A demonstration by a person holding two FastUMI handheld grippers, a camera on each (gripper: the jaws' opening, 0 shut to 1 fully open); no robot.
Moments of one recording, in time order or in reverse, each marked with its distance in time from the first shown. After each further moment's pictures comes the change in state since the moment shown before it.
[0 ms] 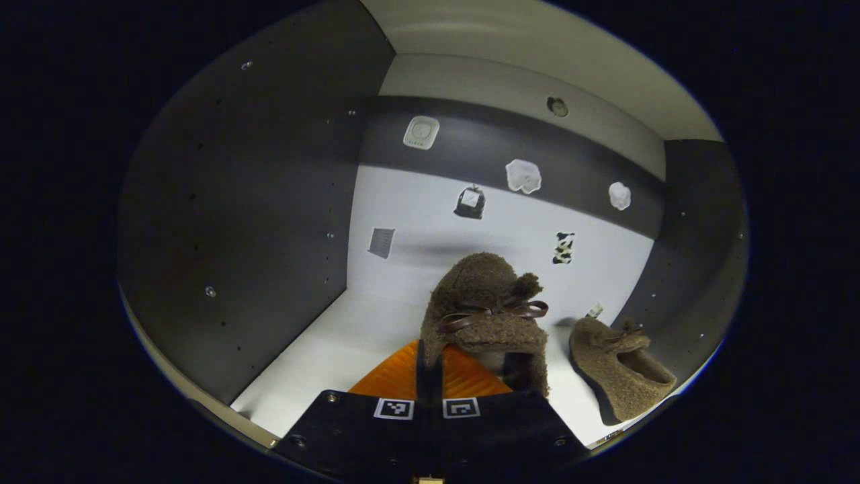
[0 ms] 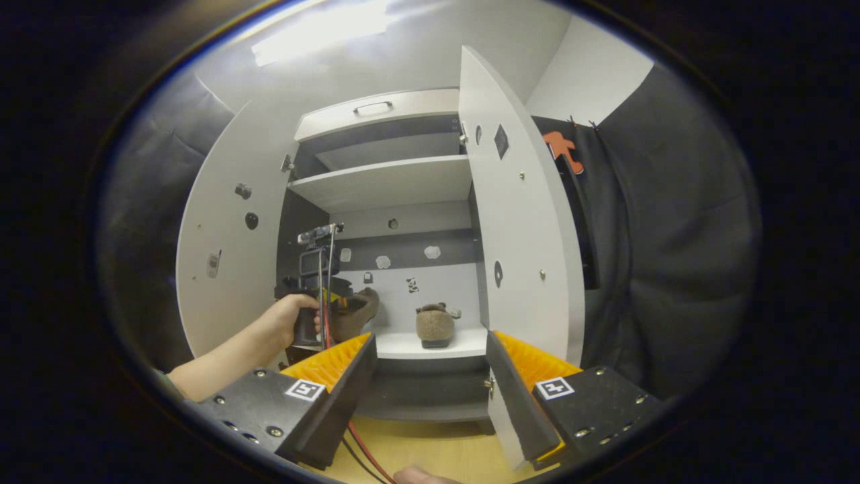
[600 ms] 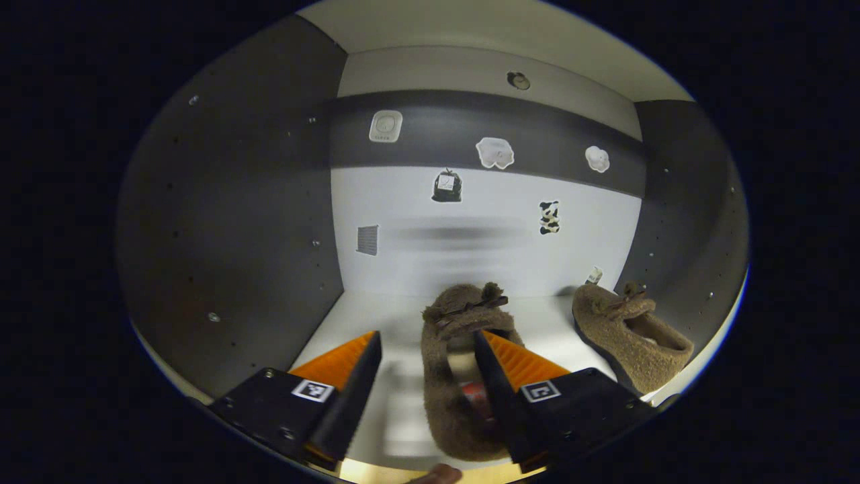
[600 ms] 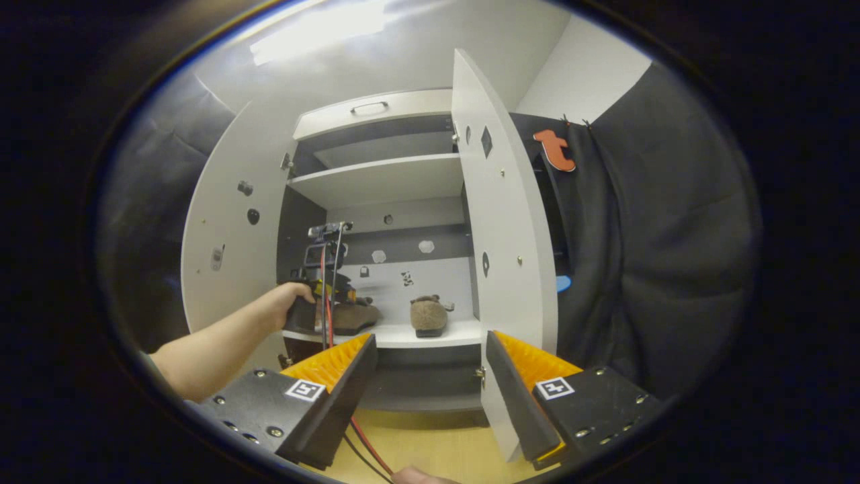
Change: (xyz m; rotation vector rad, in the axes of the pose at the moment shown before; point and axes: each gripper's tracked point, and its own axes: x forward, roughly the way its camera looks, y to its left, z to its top) left arm -0.022 0.000 0.004 0.158 0.007 -0.030; right arm -0.026 -0.006 -0.012 -0.022 0.029 -0.021
